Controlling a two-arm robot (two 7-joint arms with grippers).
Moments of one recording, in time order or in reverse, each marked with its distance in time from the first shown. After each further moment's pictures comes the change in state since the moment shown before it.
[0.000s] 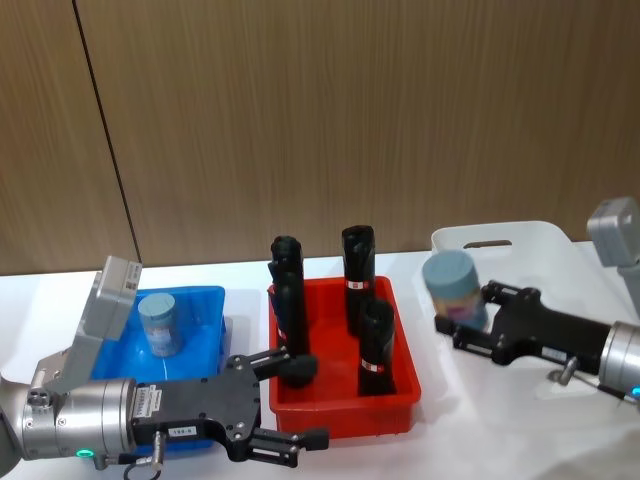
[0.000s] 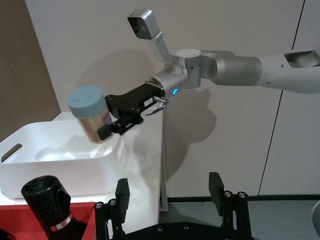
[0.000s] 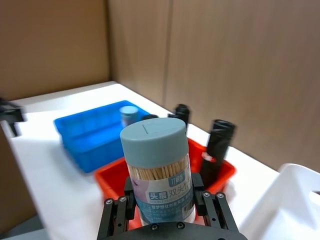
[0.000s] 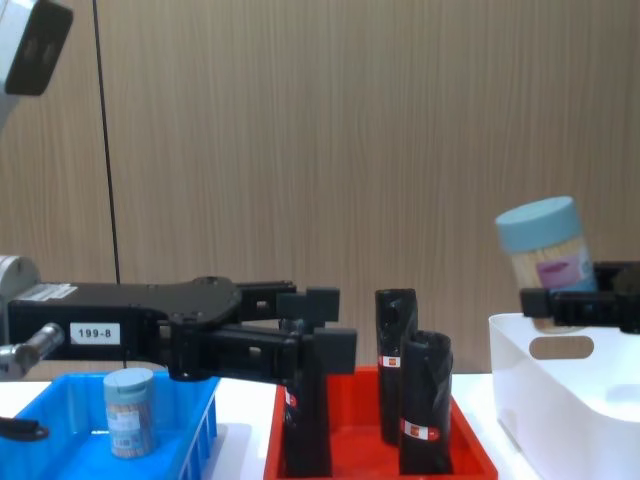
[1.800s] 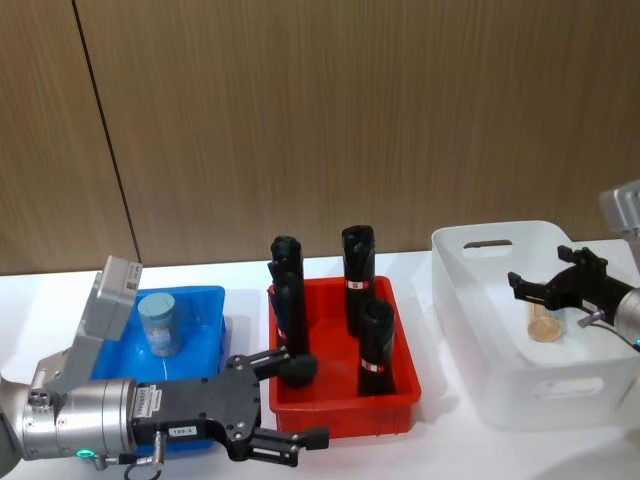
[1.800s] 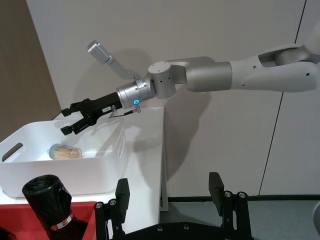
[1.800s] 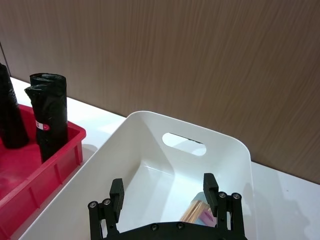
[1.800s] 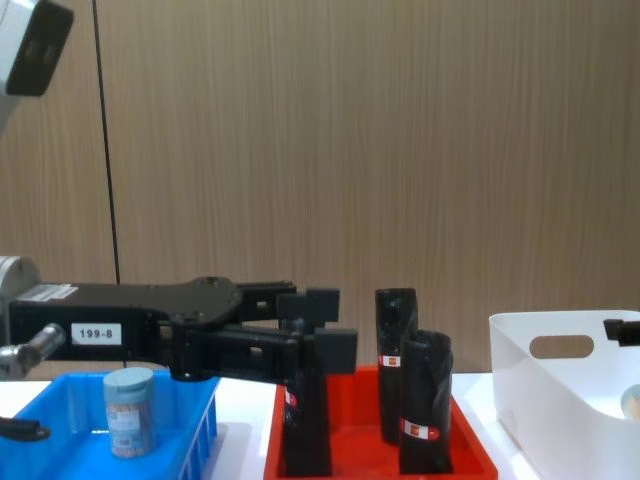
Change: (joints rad) left arm 0.001 0.000 0.000 -0.001 0.001 0.000 0.005; right arm 0.237 -0.107 -0.007 0.463 -0.171 -0.046 -0.312
